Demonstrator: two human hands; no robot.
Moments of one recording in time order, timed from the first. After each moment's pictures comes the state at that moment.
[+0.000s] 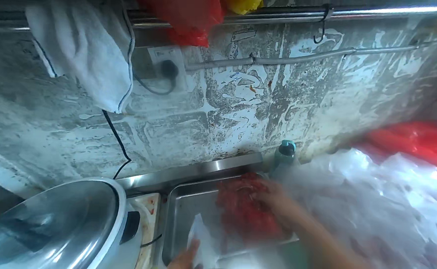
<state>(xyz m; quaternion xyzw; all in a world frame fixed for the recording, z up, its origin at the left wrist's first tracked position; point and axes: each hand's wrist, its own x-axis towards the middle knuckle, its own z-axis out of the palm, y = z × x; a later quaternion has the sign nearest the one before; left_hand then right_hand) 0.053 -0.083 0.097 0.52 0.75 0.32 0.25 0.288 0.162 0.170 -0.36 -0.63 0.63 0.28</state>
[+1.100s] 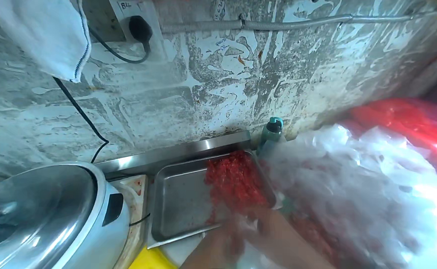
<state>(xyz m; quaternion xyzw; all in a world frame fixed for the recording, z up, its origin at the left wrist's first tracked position) 0.125 -0.039 0.140 0.60 0.56 0.25 0.52 0.332 0.050 0.150 -0.45 -0.79 0.42 0.09</state>
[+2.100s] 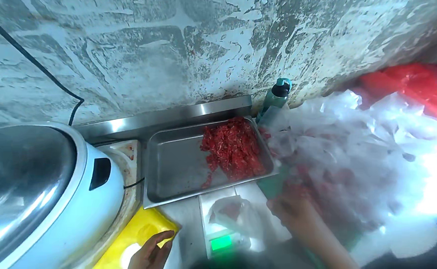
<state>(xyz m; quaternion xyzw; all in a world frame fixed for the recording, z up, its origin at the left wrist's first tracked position) 0.042 -0.188 0.026 0.42 0.74 0.37 0.36 0.400 0.023 0.092 -0.56 -0.68 0.45 0.14</state>
